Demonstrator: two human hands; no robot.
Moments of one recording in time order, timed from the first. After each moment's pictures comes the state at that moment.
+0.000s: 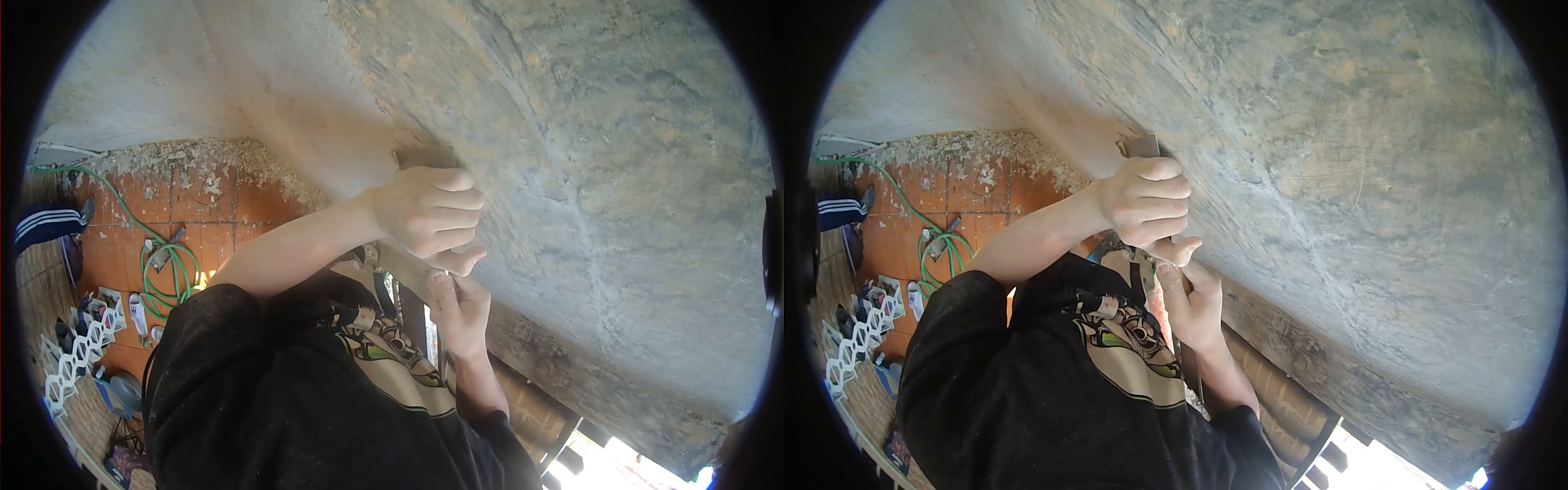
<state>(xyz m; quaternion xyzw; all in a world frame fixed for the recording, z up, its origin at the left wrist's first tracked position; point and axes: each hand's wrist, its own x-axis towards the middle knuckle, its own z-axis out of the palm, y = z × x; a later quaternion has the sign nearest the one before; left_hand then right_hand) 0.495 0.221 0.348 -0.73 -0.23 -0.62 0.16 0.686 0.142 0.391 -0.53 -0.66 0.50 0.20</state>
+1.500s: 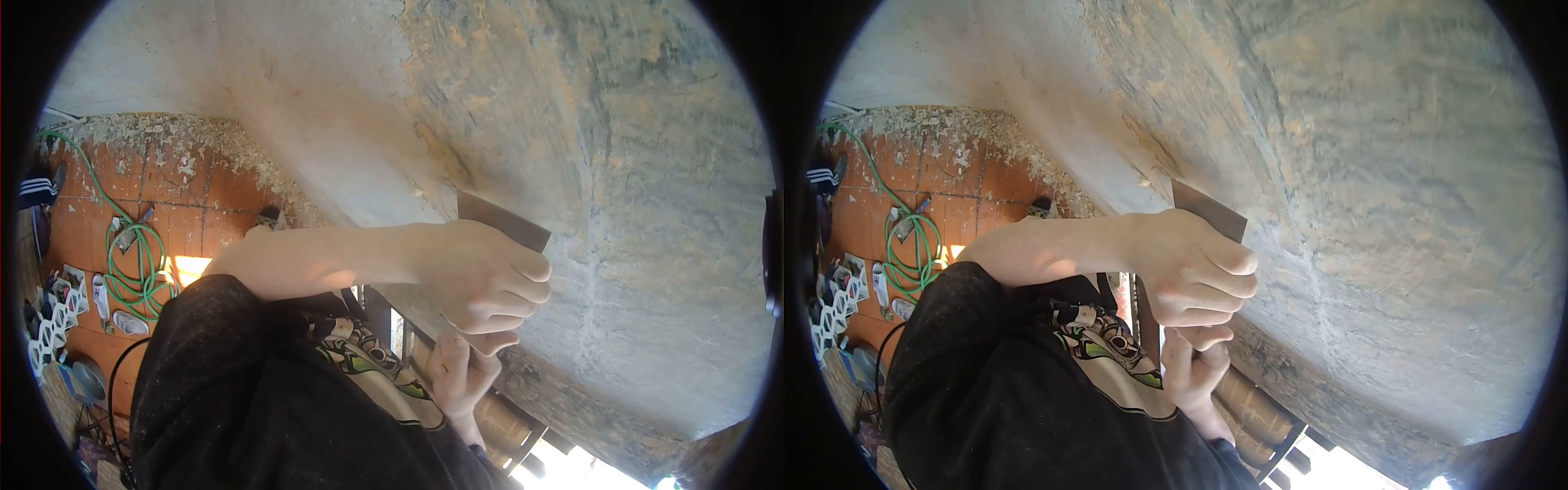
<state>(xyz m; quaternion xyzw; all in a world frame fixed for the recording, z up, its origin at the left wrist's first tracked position) 0.513 0.228 0.384 -0.70 -0.10 -0.69 0.16 0.676 0.102 0.427 -0.56 -0.65 0.43 0.28</state>
